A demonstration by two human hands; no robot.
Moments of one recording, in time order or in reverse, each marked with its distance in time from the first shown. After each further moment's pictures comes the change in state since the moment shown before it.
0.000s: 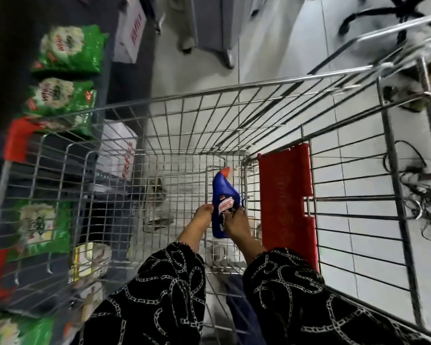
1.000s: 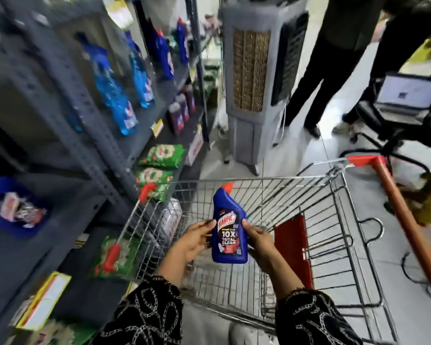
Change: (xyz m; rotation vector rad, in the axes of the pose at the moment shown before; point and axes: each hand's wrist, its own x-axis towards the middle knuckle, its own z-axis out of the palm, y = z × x) left_hand -0.218 0.049 -0.120 -0.415 -0.163 0.425; right_hand -0.165 -0.105 -0.089 0.669 -0.333 -0.335
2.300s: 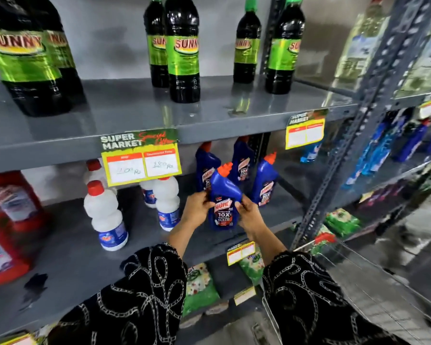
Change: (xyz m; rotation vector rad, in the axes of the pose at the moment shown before) left_hand -0.347 0.025 -0.311 0.298 1.188 0.484; right_hand -0.128 0.045 0.467 -0.622 -0.861 -0.386
